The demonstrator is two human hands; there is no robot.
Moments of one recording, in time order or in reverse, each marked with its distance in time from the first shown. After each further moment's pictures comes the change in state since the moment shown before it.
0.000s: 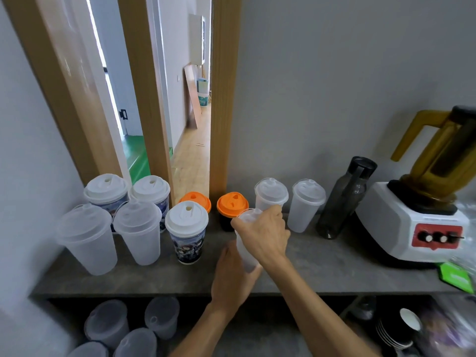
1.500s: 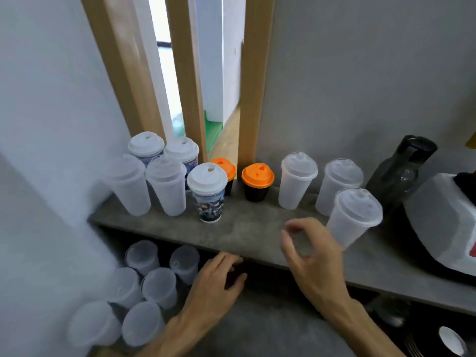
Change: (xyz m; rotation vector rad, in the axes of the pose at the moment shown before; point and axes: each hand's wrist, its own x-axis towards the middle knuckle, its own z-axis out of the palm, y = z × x) left_hand -0.103 -0.033 -0.030 0.217 0.048 0.096; right_hand -0.040 0.104 -0.058 0.206 -0.048 -0.762
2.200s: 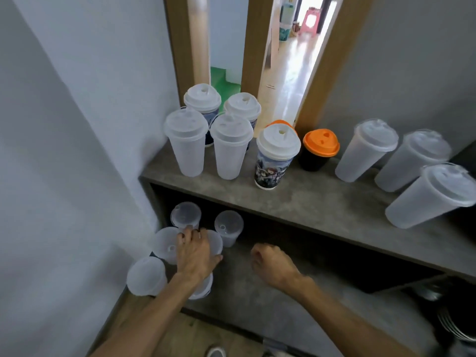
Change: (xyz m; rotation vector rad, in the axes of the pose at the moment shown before) left_hand -0.039 -0.177 -0.040 0.714 -0.206 -0.406; right_hand -0.074 -0.001 0.208 -0.299 -0.963 0.318
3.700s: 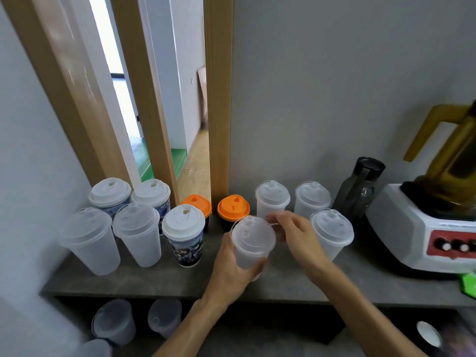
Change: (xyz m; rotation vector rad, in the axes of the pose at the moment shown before) left_hand 0.041 0.228 -0.157 -1.291 0.026 0.442; right_hand -0.068 0.074 -0.241 0.869 0.674 0.042
